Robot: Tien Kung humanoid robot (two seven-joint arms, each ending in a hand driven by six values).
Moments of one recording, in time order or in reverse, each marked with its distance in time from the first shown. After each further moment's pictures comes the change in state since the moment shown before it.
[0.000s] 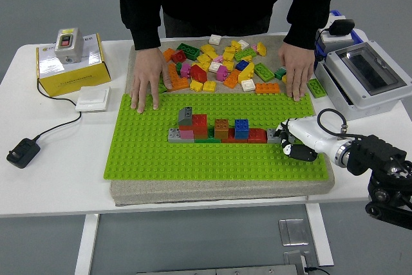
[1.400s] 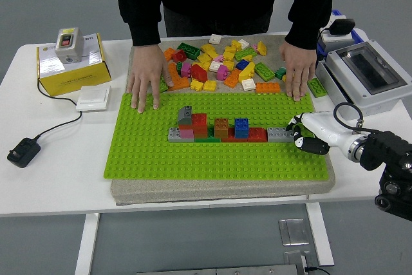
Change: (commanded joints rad) left arm -0.006 0.001 0.004 0.000 -0.011 0.002 -0.029; right arm -0.032 -0.037 0.071 -0.030 0.048 -0.039 0.046
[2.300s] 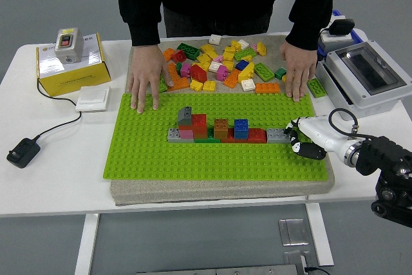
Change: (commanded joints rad) left arm 0.005 -0.002 0.030 0.000 -0.041 -0.006 -0.050; right arm -0.006 0.020 -0.033 -0.016 -0.036 0.008 -0.012
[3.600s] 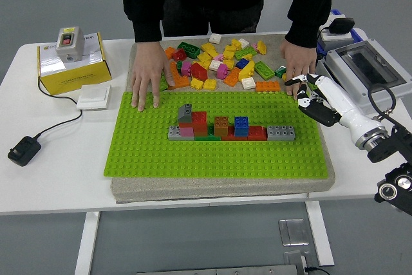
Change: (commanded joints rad) left arm 0.020 -0.014 -0.019 0.000 0.005 0.012 0.004; right arm -0.349 0.075 0.582 0.152 0.310 -0.179 0.295
